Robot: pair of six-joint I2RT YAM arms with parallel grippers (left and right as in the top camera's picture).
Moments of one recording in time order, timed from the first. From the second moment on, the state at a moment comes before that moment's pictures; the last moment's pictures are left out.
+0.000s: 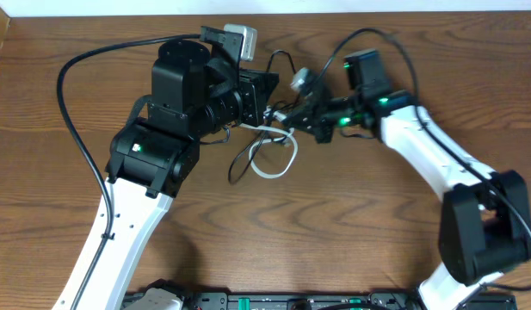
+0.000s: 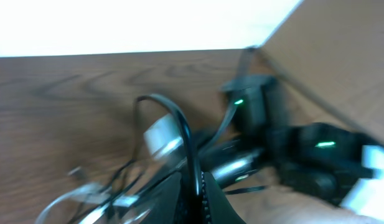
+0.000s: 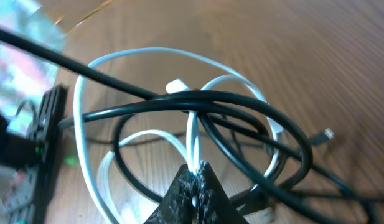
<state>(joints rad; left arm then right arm) -0.38 1.31 1.43 -0.60 0.37 -0.33 0.32 1.81 1.29 -0.39 -0.95 -0.33</state>
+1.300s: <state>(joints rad) -0.38 1.55 1.43 -0.68 0.39 -0.24 -0.06 1.46 1.69 -0.85 -0.73 -0.01</state>
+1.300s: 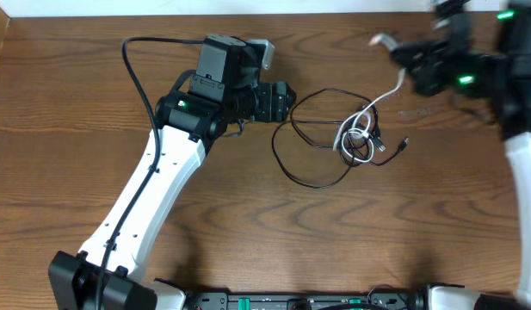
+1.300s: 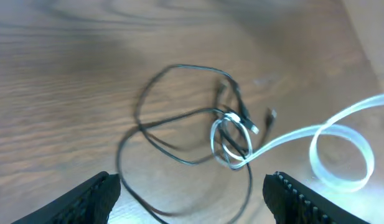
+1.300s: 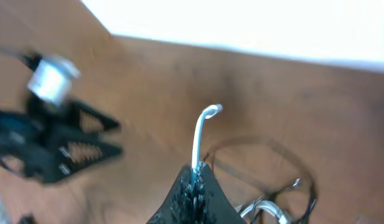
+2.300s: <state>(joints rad) -0.63 1.95 1.43 -0.36 0.78 0.16 -0.29 1.41 1.82 -0.97 -0.95 0.01</state>
